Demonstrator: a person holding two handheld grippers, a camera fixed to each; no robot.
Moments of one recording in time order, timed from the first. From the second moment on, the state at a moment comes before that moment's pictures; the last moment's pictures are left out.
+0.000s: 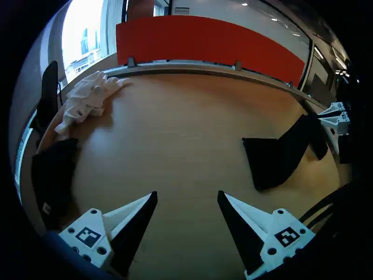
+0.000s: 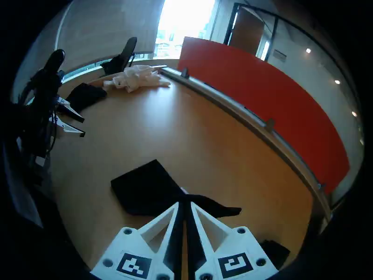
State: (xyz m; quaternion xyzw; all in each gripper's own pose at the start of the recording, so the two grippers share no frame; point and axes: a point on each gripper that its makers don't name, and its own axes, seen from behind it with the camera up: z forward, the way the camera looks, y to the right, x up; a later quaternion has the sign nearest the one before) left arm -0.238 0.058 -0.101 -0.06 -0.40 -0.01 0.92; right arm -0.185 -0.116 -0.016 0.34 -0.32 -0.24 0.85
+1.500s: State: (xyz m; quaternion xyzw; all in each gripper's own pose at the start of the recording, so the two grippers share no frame) left arm -0.224 0.023 -0.111 -0.02 -0.38 -0.04 0.92; right arm -0.251 -0.212 -0.045 0.44 -0.37 -0.23 0.79
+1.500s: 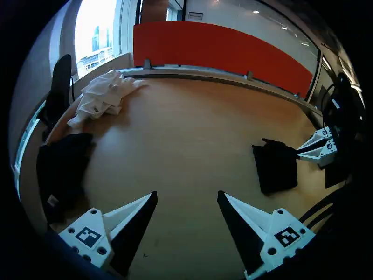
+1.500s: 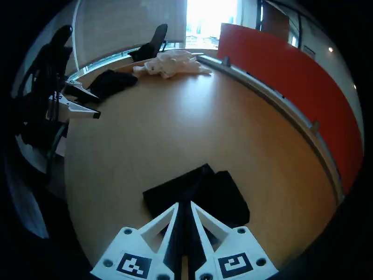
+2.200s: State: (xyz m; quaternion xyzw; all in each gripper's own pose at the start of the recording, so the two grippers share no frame) left arm -0.226 0.024 -0.114 -0.02 -0.39 -0.04 0.92; right arm -0.255 -0.223 -0.048 0.44 -0.37 -0.21 0.79
